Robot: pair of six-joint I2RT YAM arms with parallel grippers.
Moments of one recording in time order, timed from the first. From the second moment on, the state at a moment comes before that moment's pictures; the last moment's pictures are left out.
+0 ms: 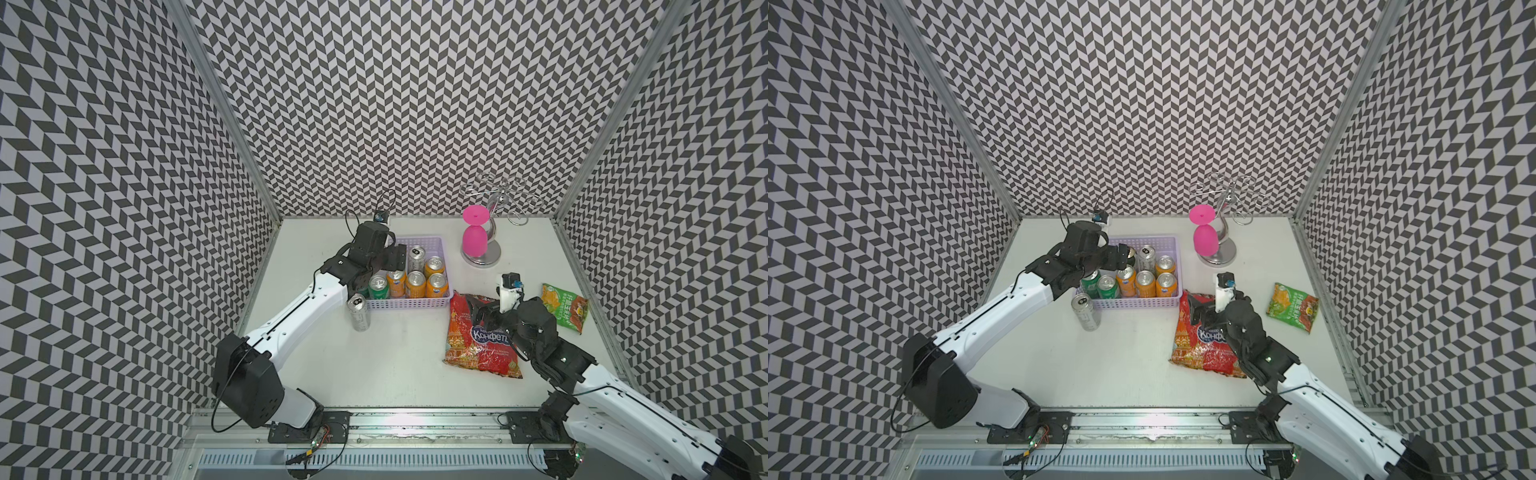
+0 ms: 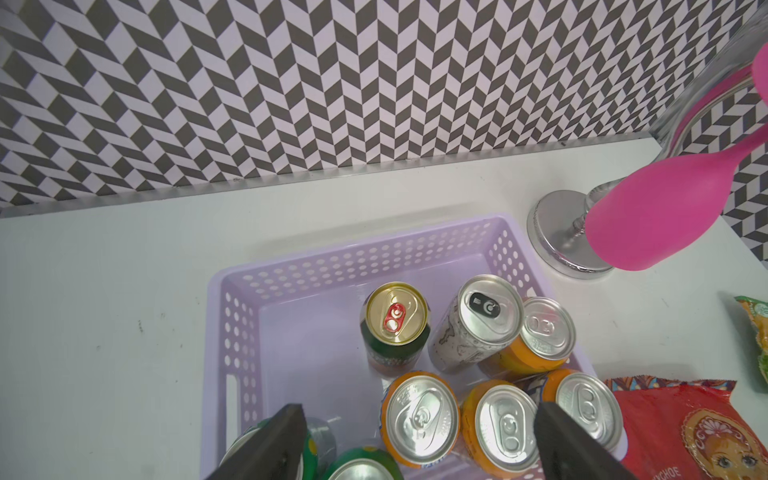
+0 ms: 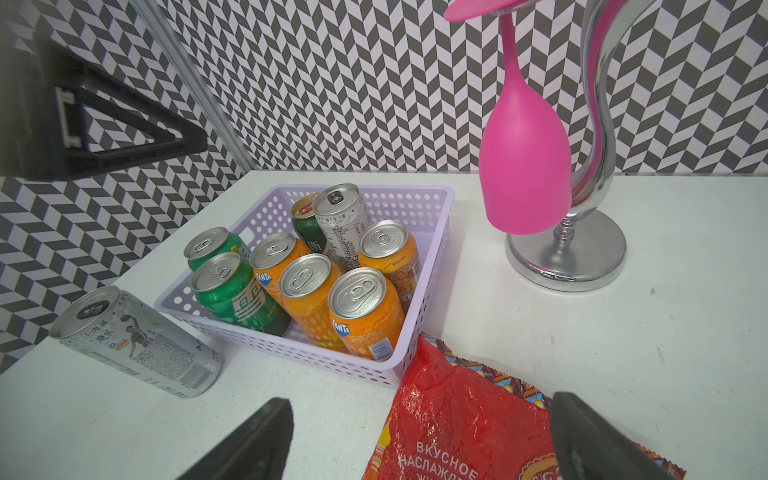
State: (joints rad) left arm -0.56 1.50 1.32 -0.42 -0.17 -0.24; right arm 0.66 0.77 0.49 -0.04 0.26 0.27
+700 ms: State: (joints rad) left arm -0.61 1.94 1.64 -0.44 -0.10 -0.19; right arm 0.66 0.77 0.49 -0.04 0.26 0.27
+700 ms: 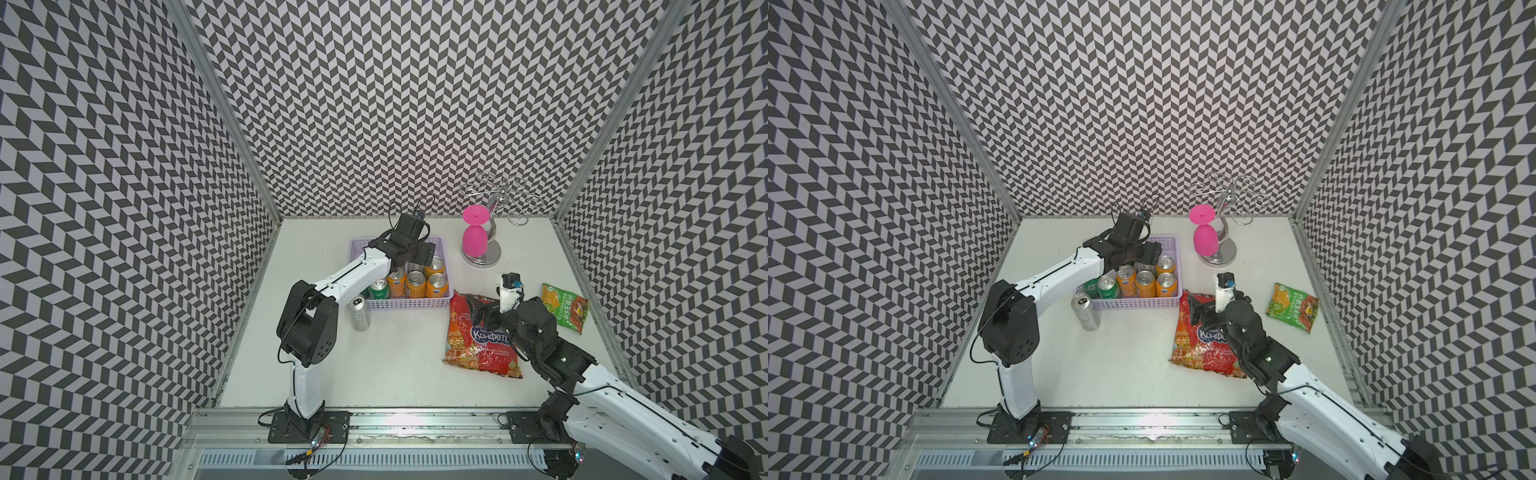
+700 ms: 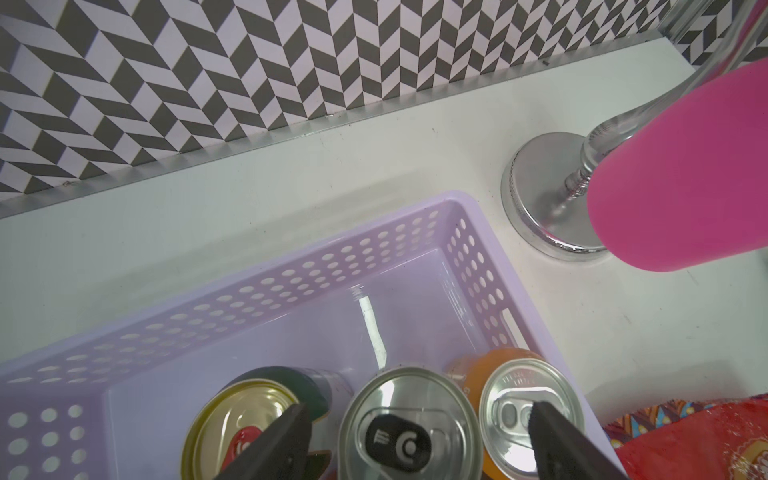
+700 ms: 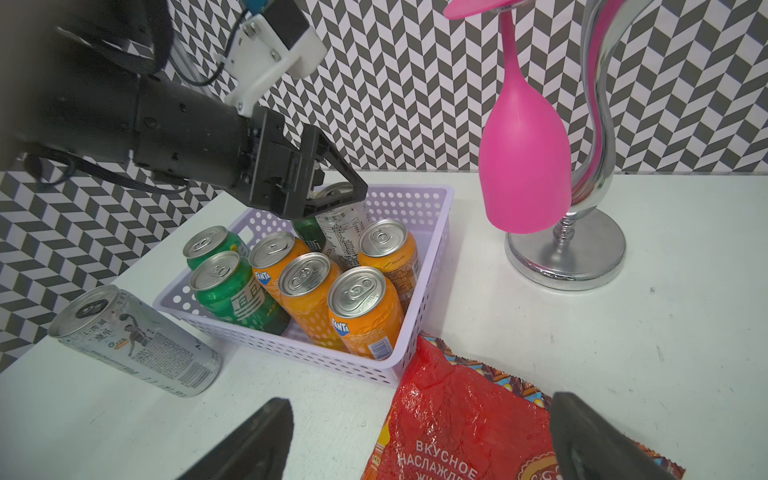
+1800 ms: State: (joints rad) left arm -0.62 1.98 1.64 -0.49 -0.12 -0.17; right arm 0.66 0.77 0.49 -0.05 0.26 0.27
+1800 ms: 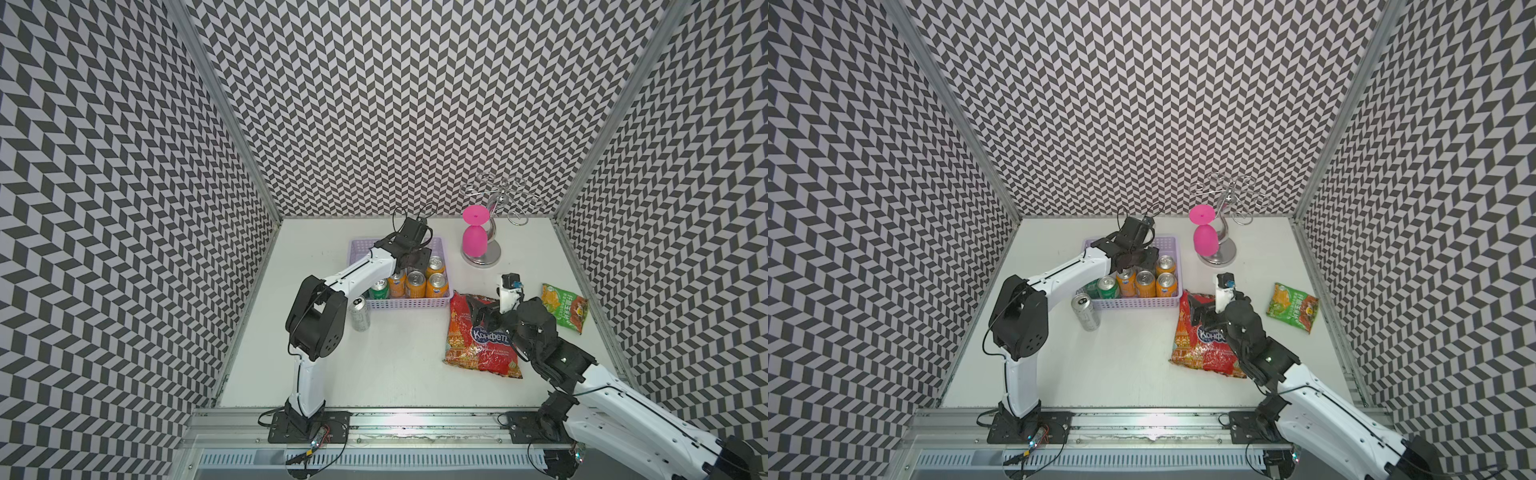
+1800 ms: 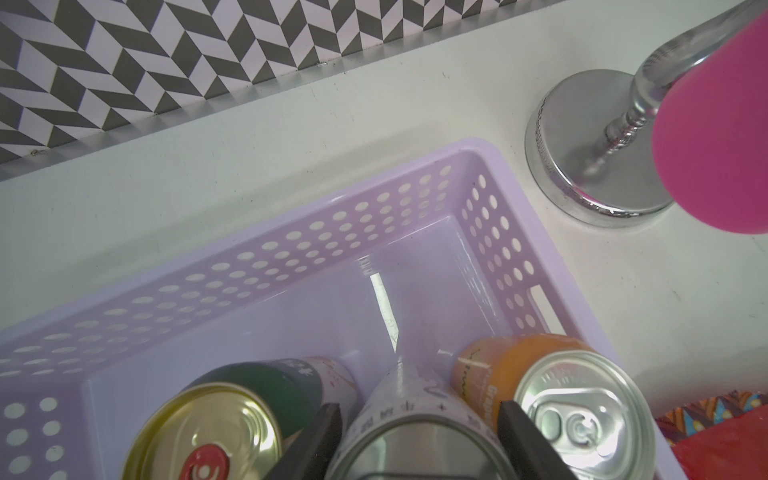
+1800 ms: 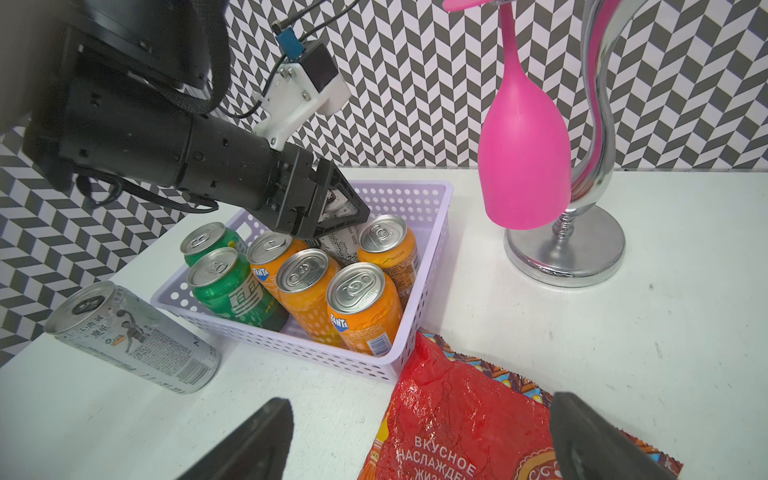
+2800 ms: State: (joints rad) left arm -0.73 1.39 1.42 -0.62 -0.23 -0.20; right arm 0.66 0.77 0.47 -0.05 0.26 0.28
